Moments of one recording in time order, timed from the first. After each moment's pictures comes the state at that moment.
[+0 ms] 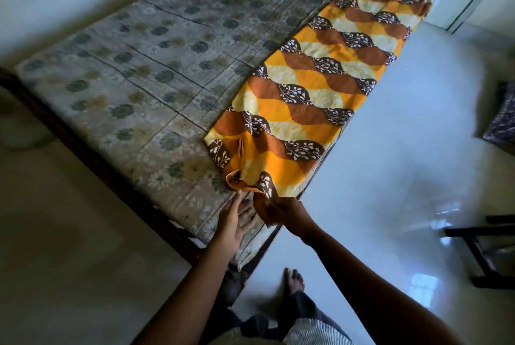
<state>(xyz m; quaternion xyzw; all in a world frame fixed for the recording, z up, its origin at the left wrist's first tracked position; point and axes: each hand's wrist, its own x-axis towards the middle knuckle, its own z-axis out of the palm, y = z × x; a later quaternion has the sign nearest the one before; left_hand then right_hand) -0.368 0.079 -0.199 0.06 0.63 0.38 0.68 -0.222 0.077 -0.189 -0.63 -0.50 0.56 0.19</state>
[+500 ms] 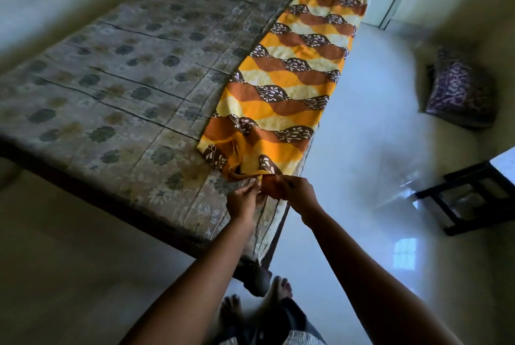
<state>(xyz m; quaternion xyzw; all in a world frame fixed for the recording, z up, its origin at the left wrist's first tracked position) -0.395 0.093 -0.189 0.25 0.65 0.34 0.63 -0.274 0.067 -0.164 -0.76 -0.40 0.42 0.30</state>
